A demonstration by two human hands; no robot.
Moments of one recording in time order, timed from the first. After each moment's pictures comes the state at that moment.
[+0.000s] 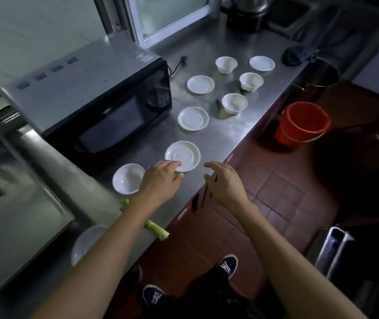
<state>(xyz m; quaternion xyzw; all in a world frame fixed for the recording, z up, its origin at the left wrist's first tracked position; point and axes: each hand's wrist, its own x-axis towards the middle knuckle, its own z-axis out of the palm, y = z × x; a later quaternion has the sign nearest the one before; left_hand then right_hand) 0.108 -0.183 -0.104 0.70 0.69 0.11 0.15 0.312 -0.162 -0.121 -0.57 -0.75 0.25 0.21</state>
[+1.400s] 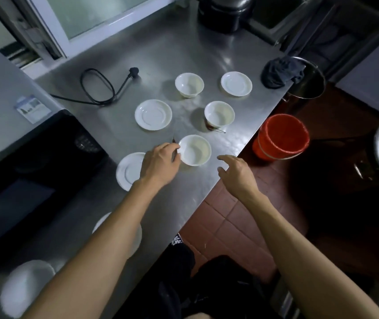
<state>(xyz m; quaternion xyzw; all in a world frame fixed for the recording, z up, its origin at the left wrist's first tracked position) 0.226 0.187 -0.155 0.66 0.70 0.19 0.21 0.462 0.192 -0.159 -0.64 -0.72 0.25 0.10</state>
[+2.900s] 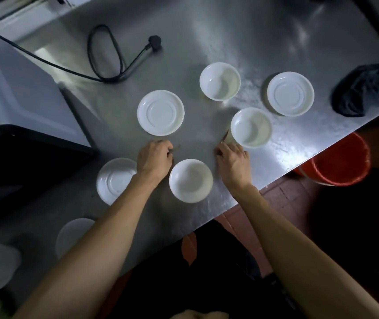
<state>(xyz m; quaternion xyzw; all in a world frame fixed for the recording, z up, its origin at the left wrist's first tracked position) 0.230 0.312 -0.231 0.47 0.85 0.06 0.24 0.440 0.390 -0.256 -0.53 -0.82 0.21 0.07</state>
